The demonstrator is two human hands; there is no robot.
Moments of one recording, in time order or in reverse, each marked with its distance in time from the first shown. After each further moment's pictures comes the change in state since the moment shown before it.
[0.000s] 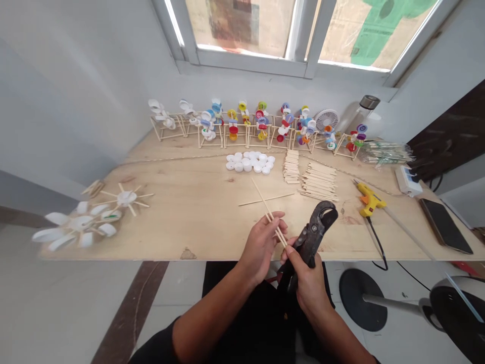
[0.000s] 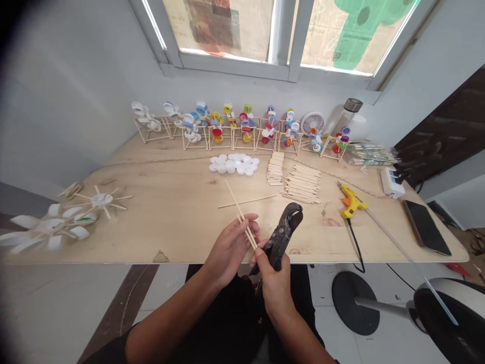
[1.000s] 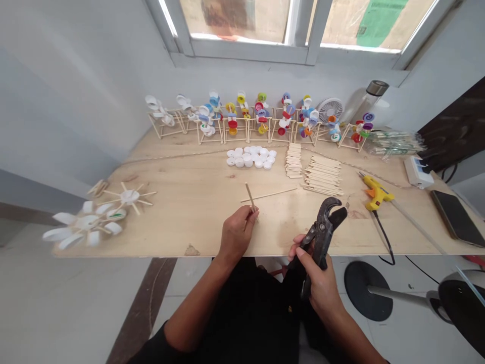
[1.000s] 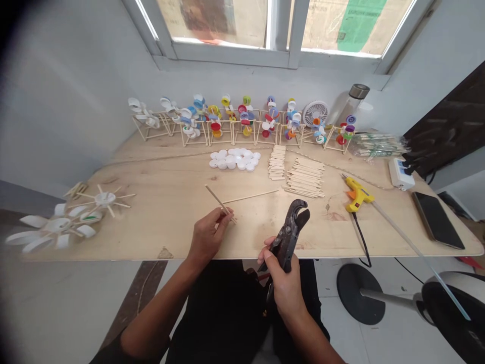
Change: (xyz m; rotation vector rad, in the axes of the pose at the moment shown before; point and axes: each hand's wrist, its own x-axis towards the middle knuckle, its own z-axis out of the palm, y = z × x) left_hand 0.022 0.016 -0.074 1.315 0.194 0.716; right_hand -0.003 0.000 -0.021 -0.038 -0.127 -0.112
